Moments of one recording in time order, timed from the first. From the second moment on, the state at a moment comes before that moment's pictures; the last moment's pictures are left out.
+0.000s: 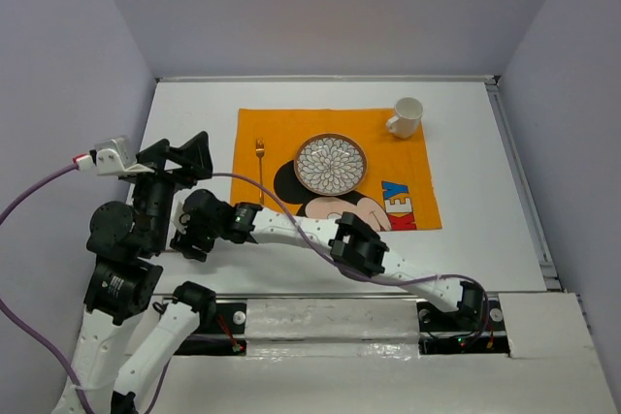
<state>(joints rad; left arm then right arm) -0.38 0.50 0.96 -0.26 -0.32 -0.36 1.25 2.73 2.50 -0.38 -0.24 -0.09</state>
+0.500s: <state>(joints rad) -0.38 0.41 0.90 -0.23 -0.32 -0.35 1.26 2.71 2.43 -0.33 -0.19 0.03</state>
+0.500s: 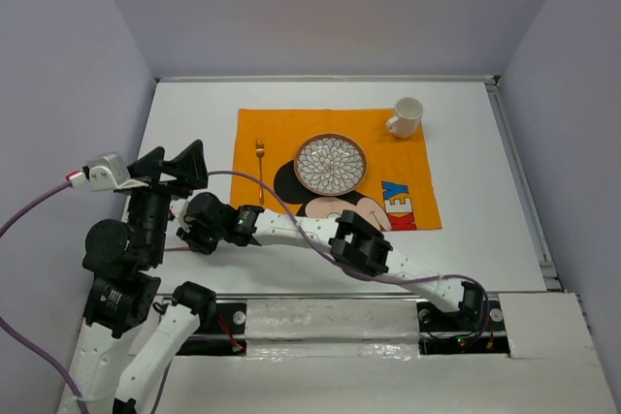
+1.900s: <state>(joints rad) -0.38 0.41 0.82 -0.20 -0.27 -0.33 0.80 1.37 0.77 0.30 0.32 0.39</state>
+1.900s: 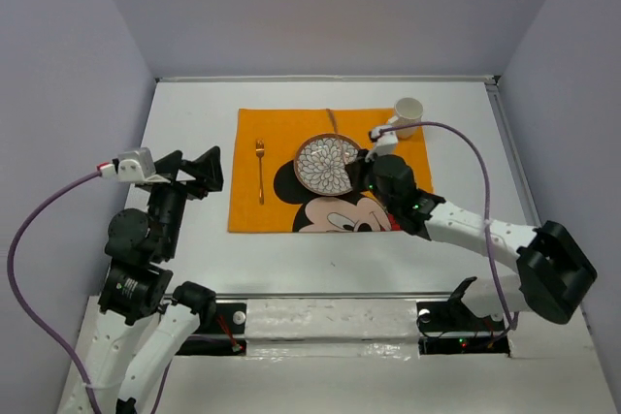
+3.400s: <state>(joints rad) -0.36 0.45 0.66 -0.22 -0.27 -0.30 0.40 1.60 0.67 0.30 0.24 0.41</state>
